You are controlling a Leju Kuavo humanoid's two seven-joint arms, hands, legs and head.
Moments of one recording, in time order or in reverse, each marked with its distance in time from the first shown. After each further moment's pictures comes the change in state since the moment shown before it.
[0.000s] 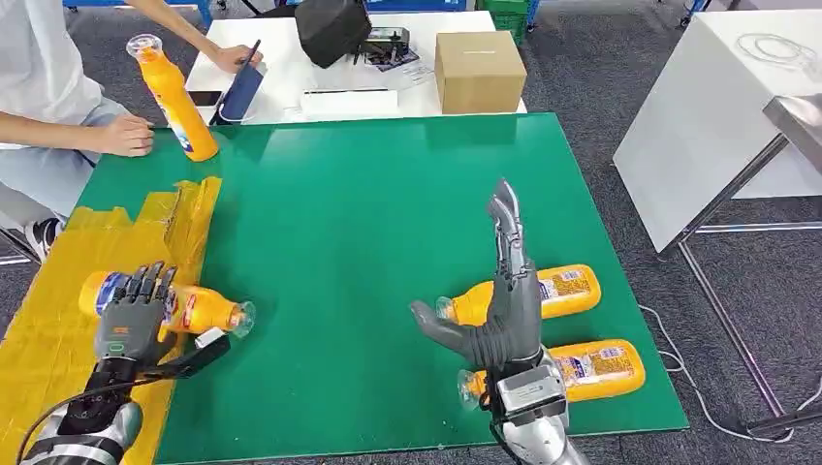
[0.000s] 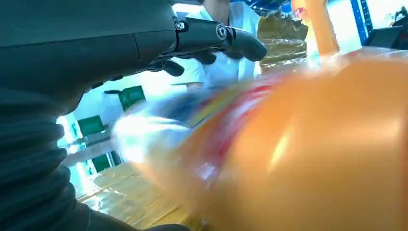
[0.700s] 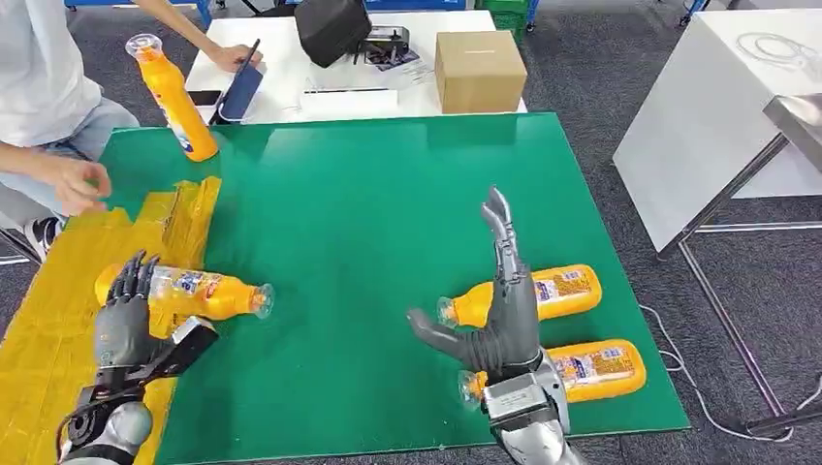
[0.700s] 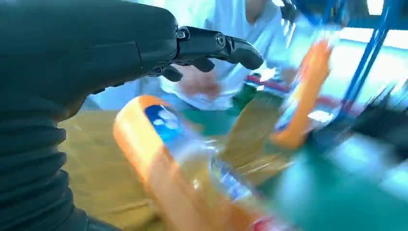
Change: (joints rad) left arm 0.100 -0.103 0.071 -0.207 0.659 0.116 -0.378; right arm 0.014 -0.003 -0.009 0.003 0.130 -0.015 0.024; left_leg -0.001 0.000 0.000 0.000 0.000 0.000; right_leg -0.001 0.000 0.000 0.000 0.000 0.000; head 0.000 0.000
